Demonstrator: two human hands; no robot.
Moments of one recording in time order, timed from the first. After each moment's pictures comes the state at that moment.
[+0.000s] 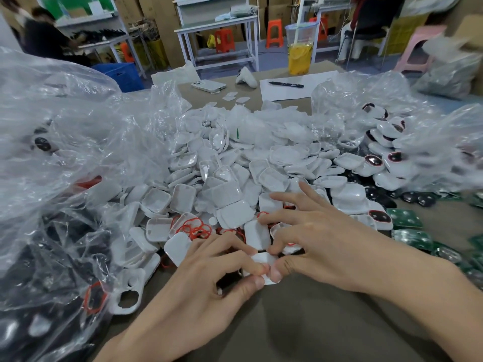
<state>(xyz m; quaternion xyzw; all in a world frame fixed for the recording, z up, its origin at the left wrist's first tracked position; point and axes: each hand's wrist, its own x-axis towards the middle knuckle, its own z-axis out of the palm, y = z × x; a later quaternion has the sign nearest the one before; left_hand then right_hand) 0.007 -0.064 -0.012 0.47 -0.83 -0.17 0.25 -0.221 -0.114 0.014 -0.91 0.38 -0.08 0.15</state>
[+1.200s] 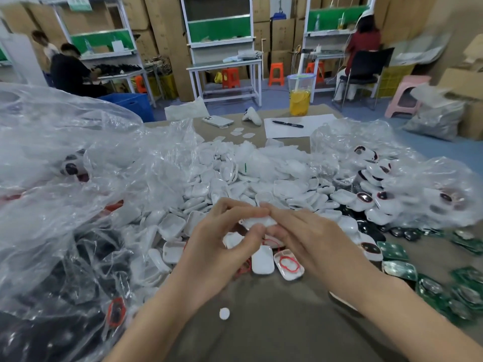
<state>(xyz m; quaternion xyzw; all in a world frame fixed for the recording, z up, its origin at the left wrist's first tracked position) -0.008 -0.102 0.030 0.44 -0.73 -0.26 0.46 -0.201 -0.116 0.027 -0.86 0.39 -0.34 0.01</state>
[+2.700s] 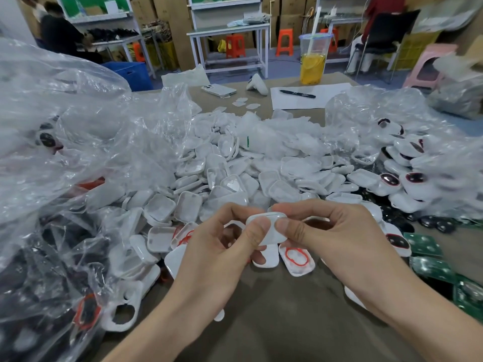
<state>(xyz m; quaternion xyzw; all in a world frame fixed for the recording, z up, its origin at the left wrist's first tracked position) -0.025 -0.094 0.011 0.51 -0.54 -0.46 0.49 -0.201 -0.112 0.024 -0.54 0.48 -0.46 0.51</state>
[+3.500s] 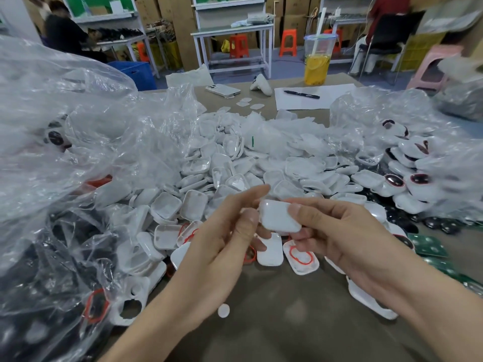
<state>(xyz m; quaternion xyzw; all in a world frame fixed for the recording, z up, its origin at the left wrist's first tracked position) -0.014 -0.093 0.016 0.44 -0.63 -0.41 0.48 -0.203 -0.123 0.025 -0.43 0.43 -0.44 0.66</state>
